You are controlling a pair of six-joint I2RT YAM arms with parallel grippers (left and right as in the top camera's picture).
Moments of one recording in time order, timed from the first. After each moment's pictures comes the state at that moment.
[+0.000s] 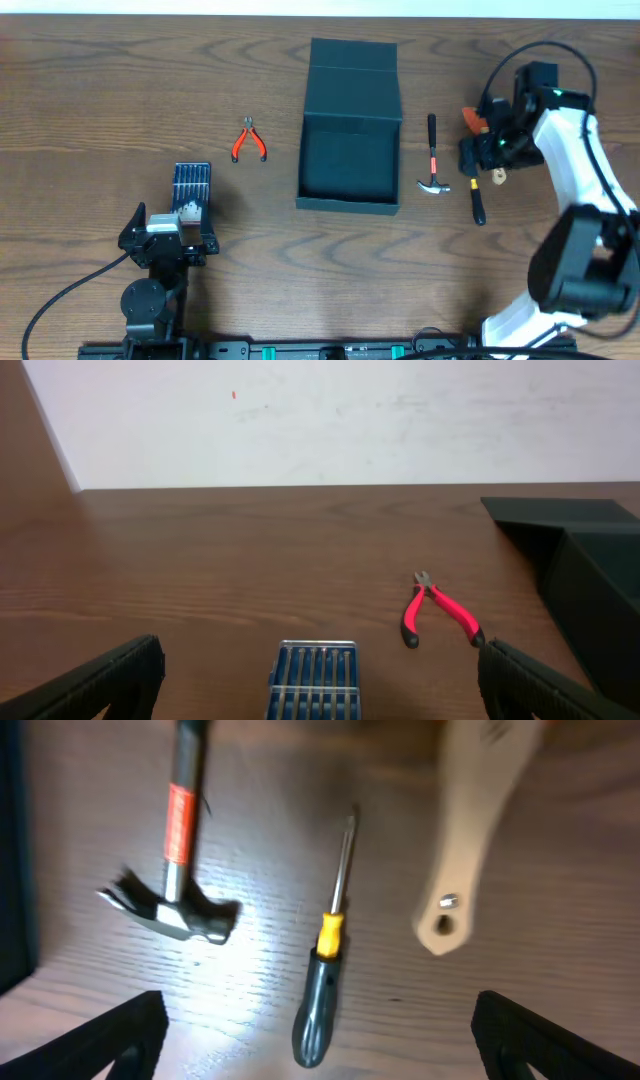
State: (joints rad) left arm 0.00 0.01 0.03 -0.14 -0.03 0.04; right arm -0.15 1.85 1.41 -1.07 -0.05 -0.30
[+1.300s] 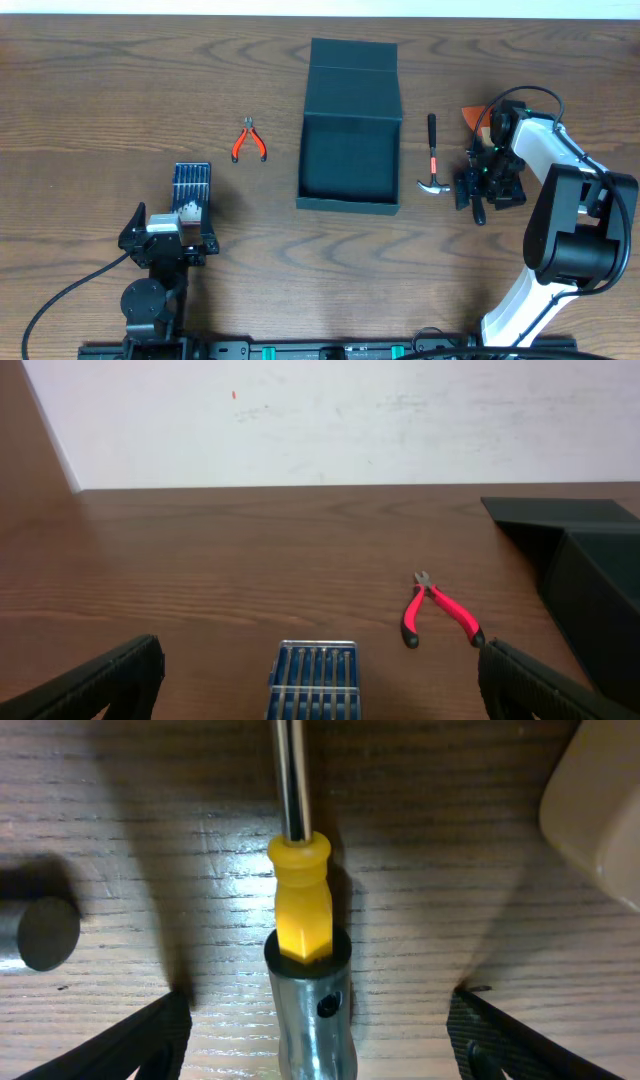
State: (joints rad) left arm 0.00 0.01 0.03 -0.14 -0.03 0.04; right arm -0.15 2.00 1.26 -1.04 0.04 -0.11
